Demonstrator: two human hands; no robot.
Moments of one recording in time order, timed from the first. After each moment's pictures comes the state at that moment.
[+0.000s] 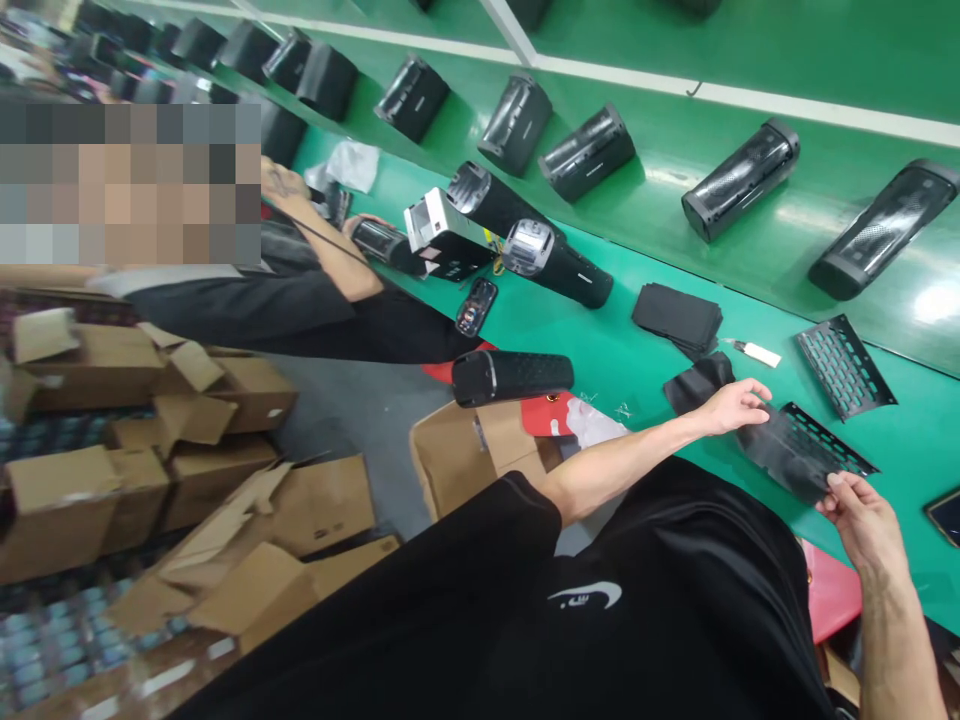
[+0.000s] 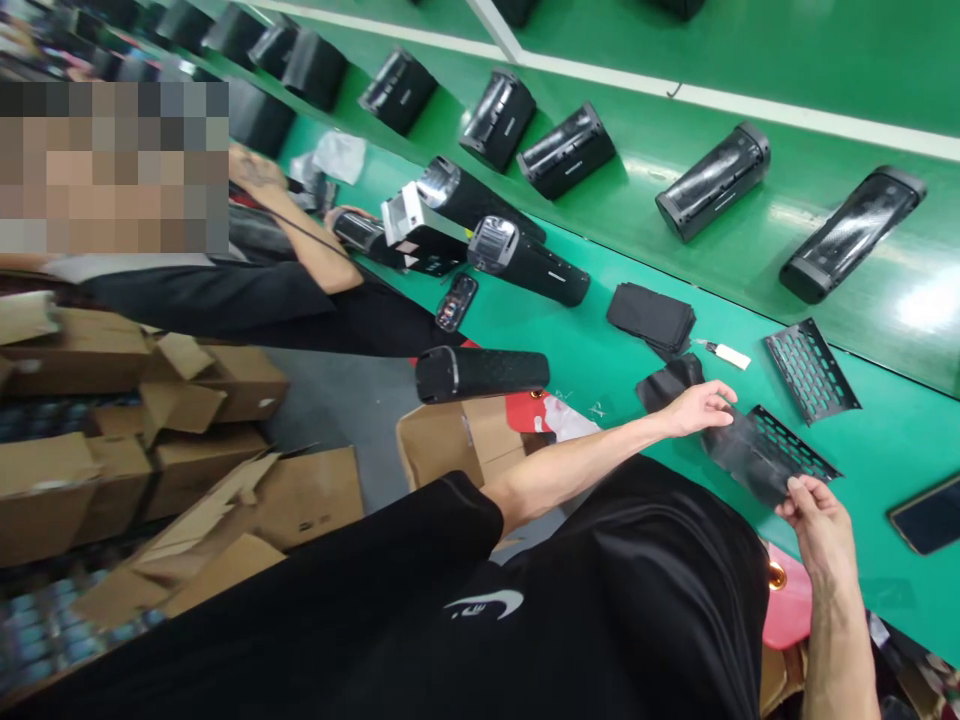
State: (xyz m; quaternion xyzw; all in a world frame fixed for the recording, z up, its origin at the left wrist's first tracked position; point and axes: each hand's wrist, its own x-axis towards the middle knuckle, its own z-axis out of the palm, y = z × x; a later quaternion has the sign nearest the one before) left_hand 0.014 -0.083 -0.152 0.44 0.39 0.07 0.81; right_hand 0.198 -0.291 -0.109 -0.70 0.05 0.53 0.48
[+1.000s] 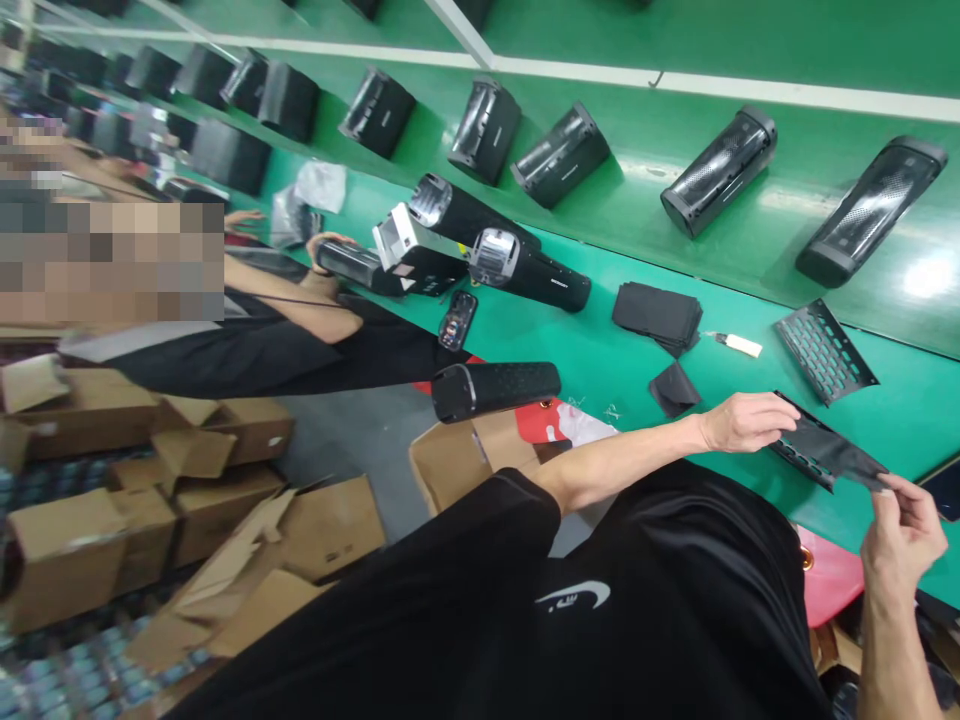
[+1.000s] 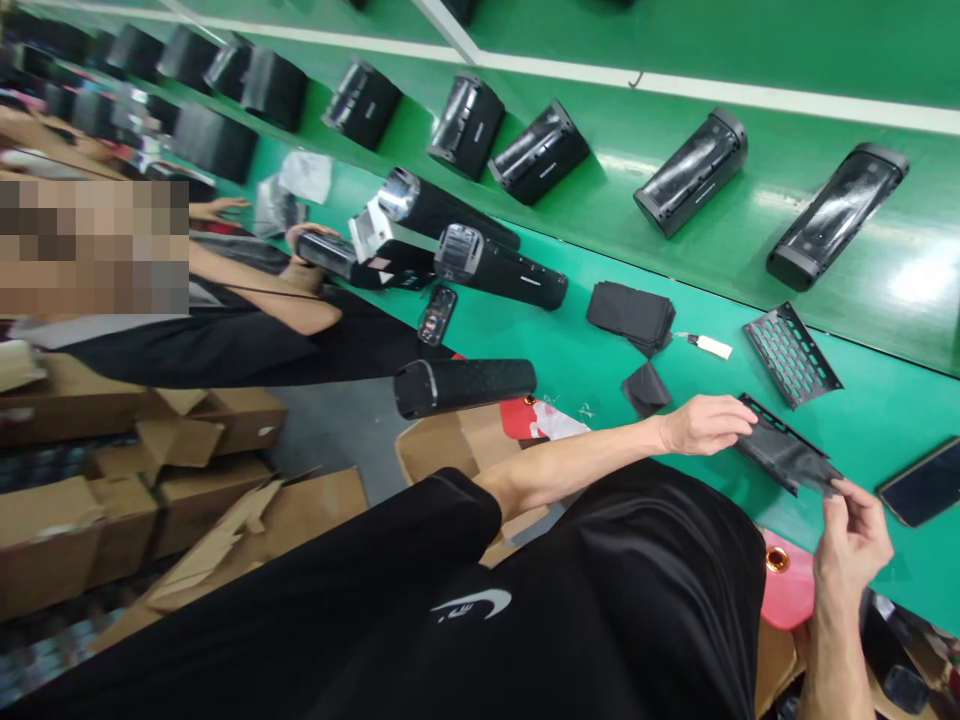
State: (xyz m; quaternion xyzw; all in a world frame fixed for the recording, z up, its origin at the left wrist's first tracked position) left_hand 0.034 -0.095 -0.132 0.74 0.14 0.11 0.65; right_hand 0.196 -0.314 -0.092 -0.83 -0.11 0.19 0.51
